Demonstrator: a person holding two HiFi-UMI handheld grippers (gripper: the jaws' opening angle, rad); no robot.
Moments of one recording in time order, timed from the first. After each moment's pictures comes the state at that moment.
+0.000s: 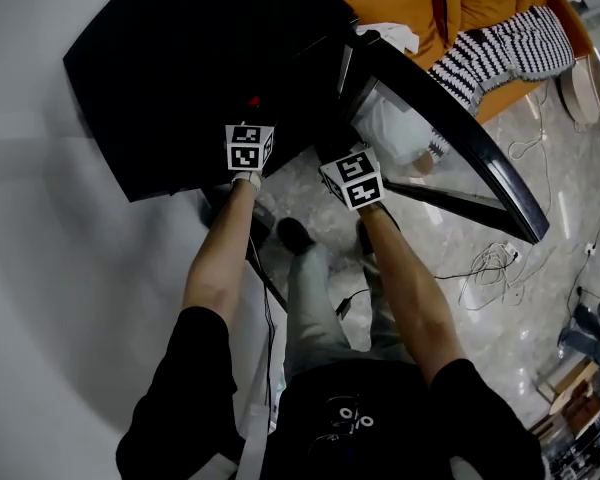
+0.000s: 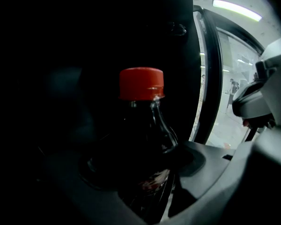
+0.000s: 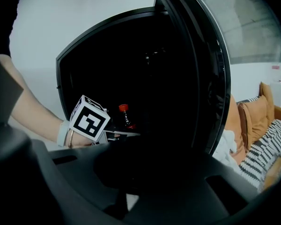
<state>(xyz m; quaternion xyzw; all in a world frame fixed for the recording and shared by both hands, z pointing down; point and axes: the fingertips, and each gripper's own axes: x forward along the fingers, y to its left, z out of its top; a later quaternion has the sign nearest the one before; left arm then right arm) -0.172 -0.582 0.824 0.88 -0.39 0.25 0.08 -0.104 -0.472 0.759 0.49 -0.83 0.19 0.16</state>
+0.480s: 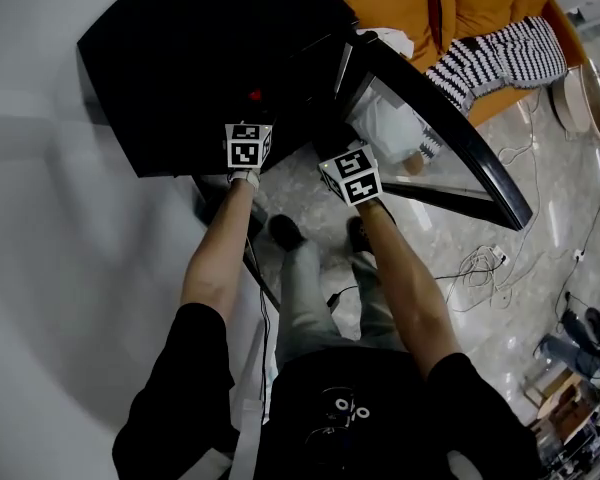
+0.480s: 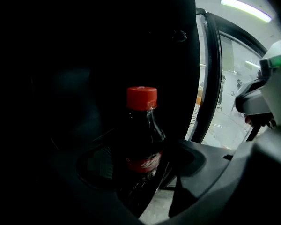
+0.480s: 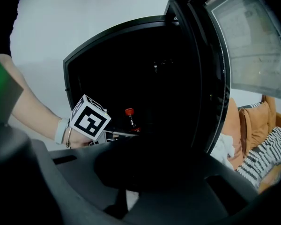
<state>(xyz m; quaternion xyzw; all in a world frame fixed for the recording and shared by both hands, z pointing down) -0.184 -0.565 0.818 0.86 -0.42 0.26 0.12 -0.105 -0.458 0.743 0.48 -0.84 0.18 0.18</state>
